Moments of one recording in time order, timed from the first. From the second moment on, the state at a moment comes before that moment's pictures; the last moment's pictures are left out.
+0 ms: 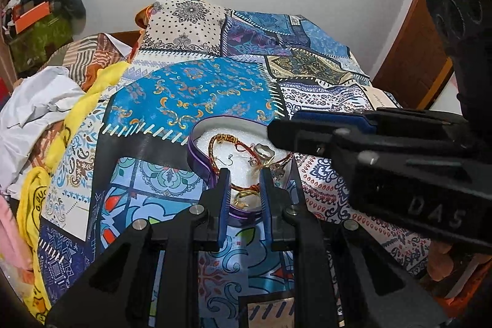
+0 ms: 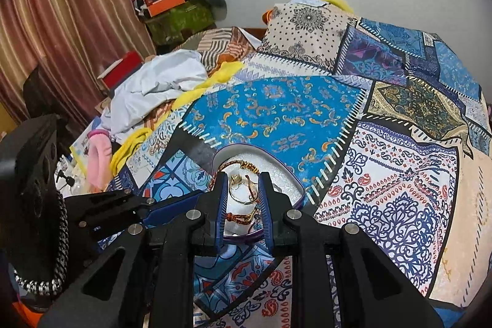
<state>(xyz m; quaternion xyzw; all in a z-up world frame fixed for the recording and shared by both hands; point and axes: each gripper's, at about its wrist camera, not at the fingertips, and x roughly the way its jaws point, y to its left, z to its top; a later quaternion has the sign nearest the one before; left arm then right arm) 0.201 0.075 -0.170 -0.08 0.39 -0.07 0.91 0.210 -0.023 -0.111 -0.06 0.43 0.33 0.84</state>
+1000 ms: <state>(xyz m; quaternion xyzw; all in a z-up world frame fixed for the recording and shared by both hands) 0.053 0.062 0.014 -0.04 0.15 -0.02 0.99 0.076 -0.101 0.040 -0.01 0.20 0.27 0.94</state>
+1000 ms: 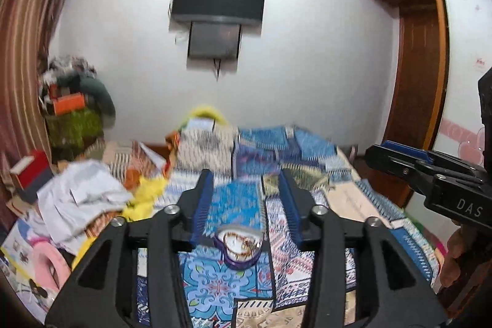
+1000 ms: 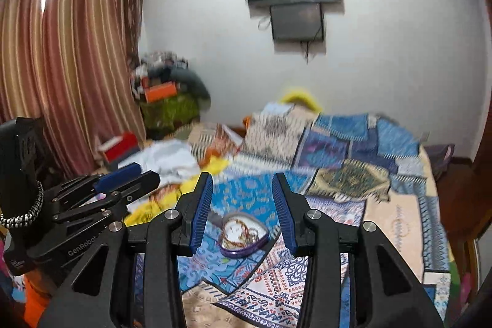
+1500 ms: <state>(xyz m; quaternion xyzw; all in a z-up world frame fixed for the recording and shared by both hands) -0.005 0.061 0.035 -0.05 0.08 0.04 0.99 0.024 -0.114 0.062 -0.01 0.09 0.19 0.98</state>
